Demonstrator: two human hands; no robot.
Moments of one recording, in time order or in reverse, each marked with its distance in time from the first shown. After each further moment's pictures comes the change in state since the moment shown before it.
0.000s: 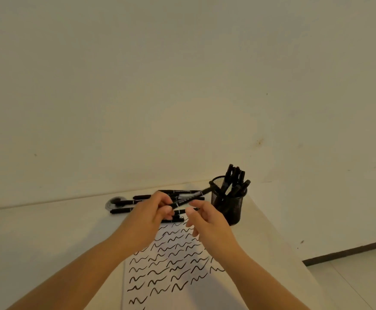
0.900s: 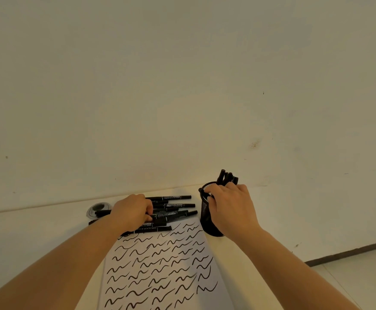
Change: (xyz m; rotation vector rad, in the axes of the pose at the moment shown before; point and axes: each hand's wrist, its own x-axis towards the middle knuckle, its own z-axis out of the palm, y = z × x) left_hand 0.093 -0.066 0.025 0.635 -0.282 -0.140; right_hand 0.063 0.014 -0.070 -1.096 0.263 -0.447
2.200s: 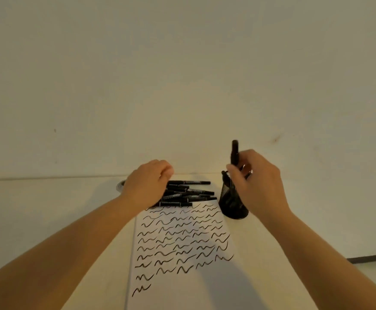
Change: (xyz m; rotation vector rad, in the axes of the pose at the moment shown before) left_hand -0.086 0.018 -0.051 -0.355 0.468 0.025; right_hand -0.011 -0.041 -0.064 0.504 0.195 0.118
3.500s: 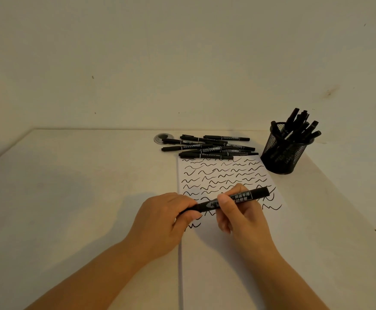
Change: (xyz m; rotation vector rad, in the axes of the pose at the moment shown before) left_hand -0.169 -0.025 0.006 -0.187 -0.008 0.201; right_hand -0.149 -0.053 0.082 0.962 -0.335 0.400
